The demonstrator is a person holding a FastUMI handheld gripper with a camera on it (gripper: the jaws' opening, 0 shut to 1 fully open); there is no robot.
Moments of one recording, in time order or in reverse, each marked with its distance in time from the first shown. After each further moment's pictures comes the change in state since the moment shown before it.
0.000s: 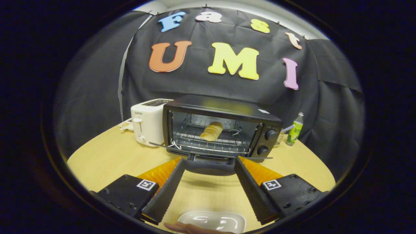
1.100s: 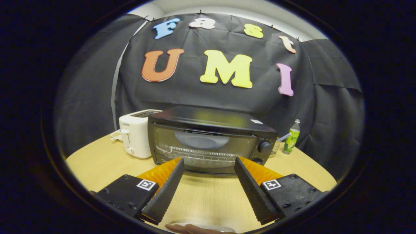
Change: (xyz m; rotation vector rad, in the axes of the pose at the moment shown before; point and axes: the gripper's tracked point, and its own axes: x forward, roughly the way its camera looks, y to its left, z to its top) arm 0.019 -0.034 0.030 0.018 -0.114 -0.047
